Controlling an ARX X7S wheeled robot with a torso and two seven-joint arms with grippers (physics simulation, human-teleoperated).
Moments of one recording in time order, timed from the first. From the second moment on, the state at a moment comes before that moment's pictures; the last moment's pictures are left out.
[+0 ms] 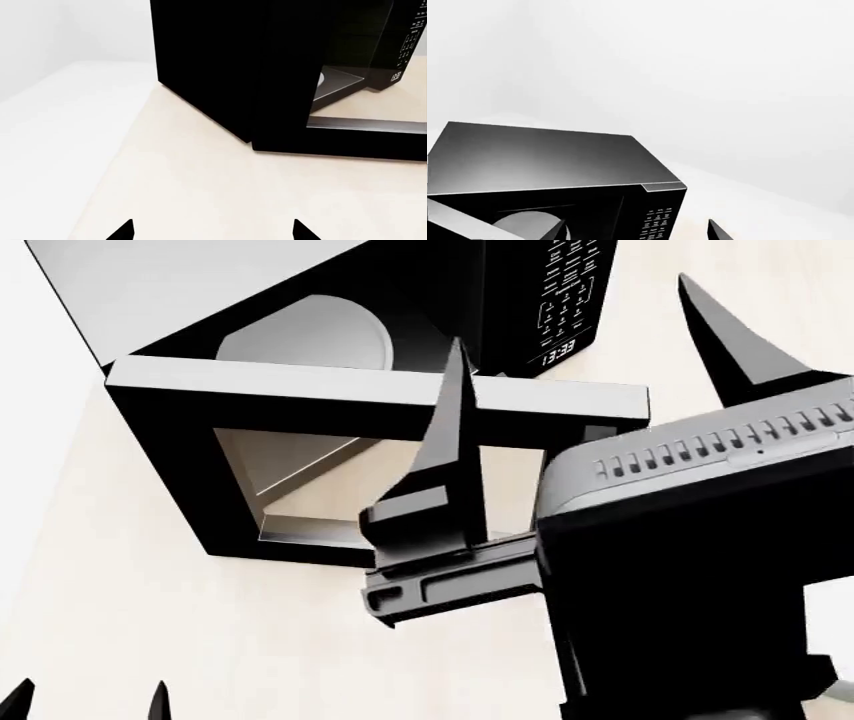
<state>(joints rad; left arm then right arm) 0.10 -0.35 0.27 0.31 -0.29 0.01 -0.35 1.39 0.97 -0.92 -0.93 1.40 0.58 1.20</state>
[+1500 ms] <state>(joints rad) 0.09 -0.37 0.28 0.32 -0.32 0.02 -0.36 1.79 0.55 -1.17 0.26 1.60 0.90 0.88</state>
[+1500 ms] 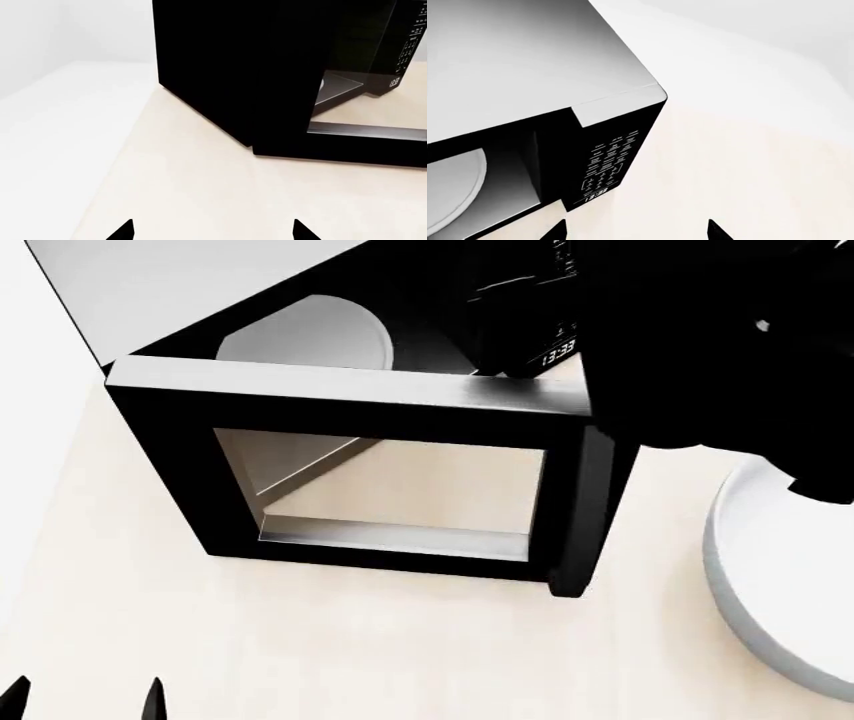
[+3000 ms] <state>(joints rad) 0.10 -0.39 0.29 0.34 -0.33 0.03 -0.38 1.71 0.73 -1.11 -0.06 1.96 0.98 1.11</state>
